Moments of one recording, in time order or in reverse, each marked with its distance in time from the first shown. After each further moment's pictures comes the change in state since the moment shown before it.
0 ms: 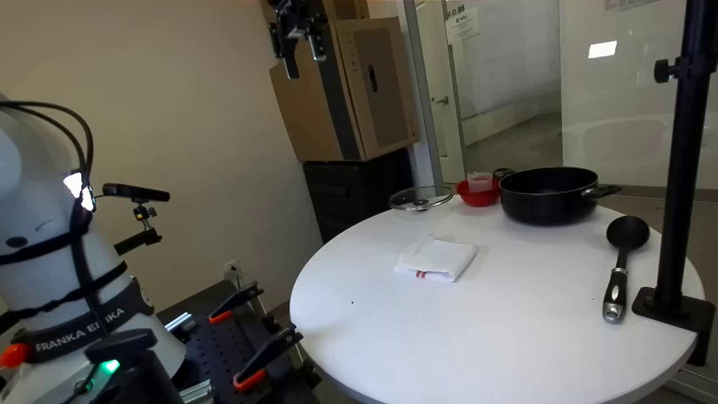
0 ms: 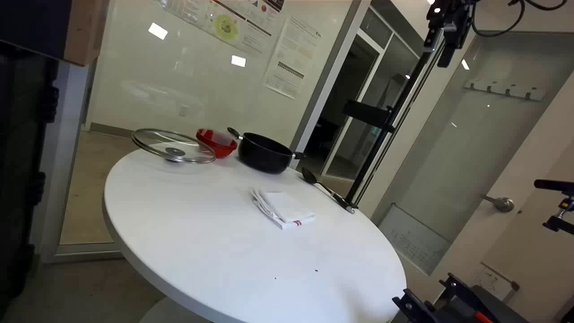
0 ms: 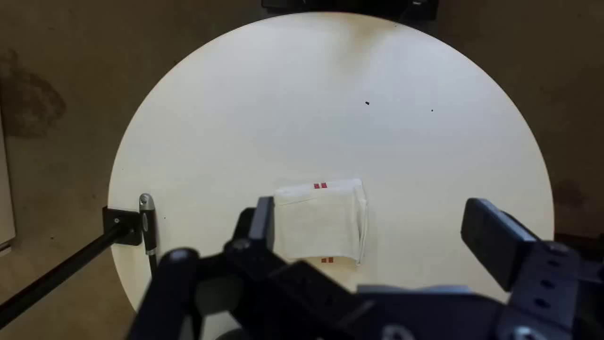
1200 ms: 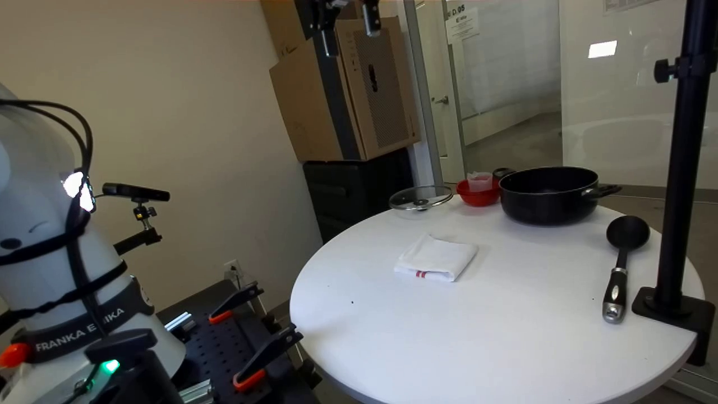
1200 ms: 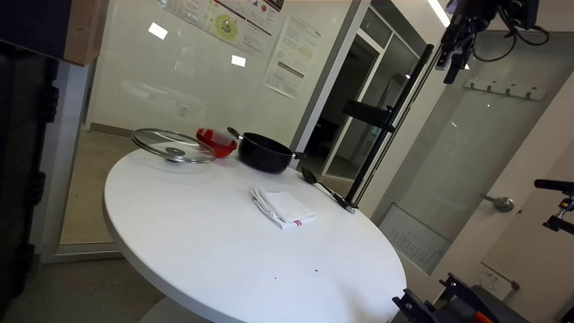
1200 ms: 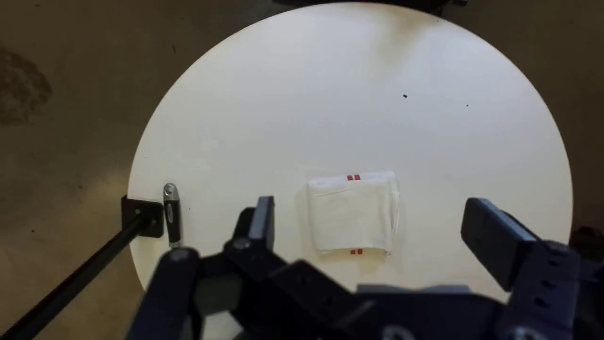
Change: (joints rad) arm -0.062 0.108 -0.192 0.113 -0.002 0.014 -0.279
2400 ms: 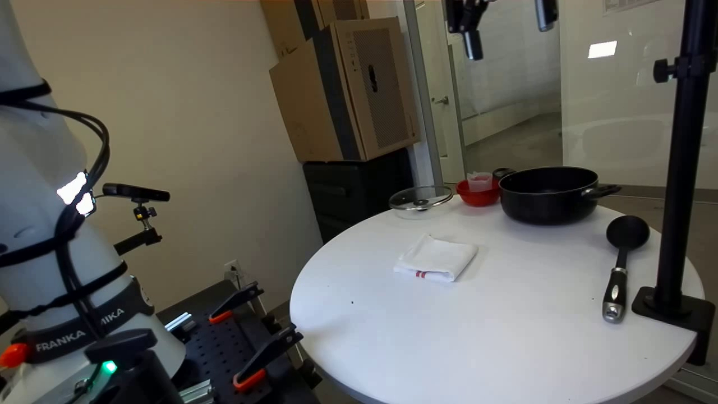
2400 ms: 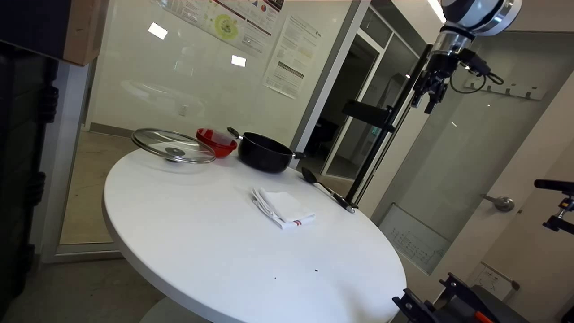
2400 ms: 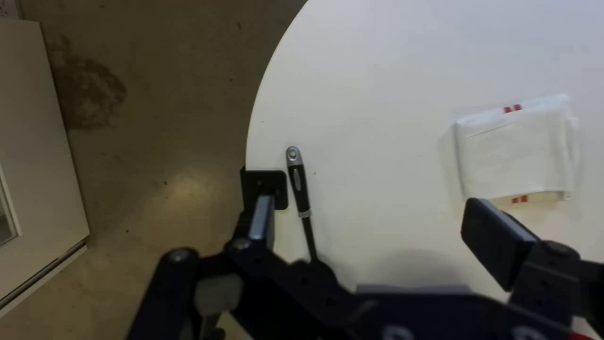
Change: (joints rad) arm -0.160 0.477 -0.099 0.374 0.027 0.182 -0.098
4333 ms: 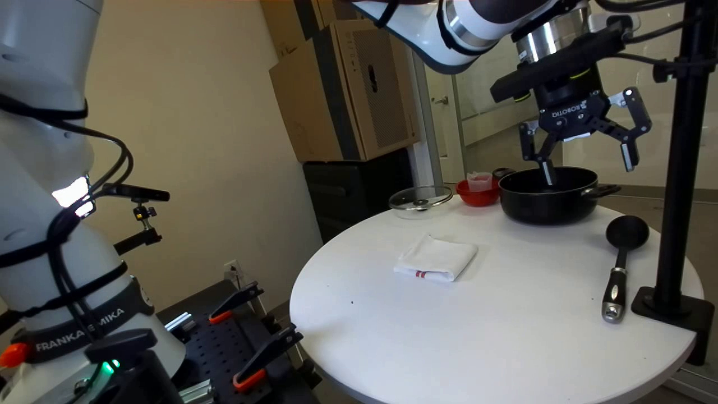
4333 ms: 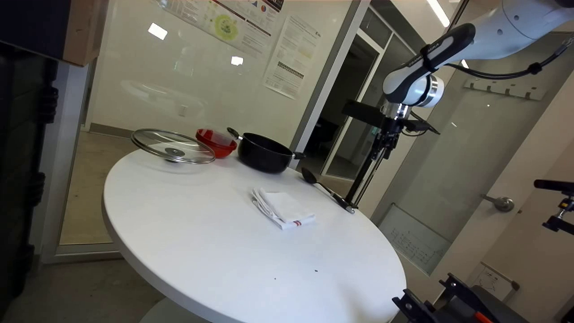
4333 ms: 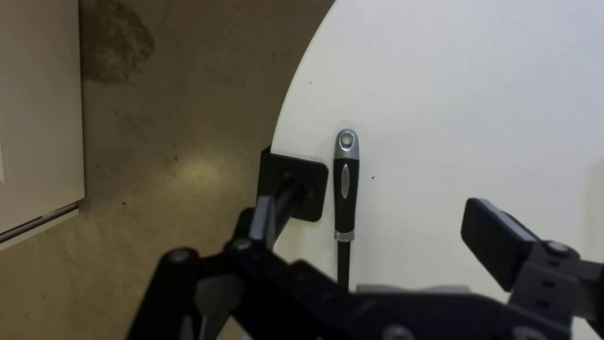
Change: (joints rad) arm -0.102 0.455 0.096 0.154 -0.103 0.339 -0.069
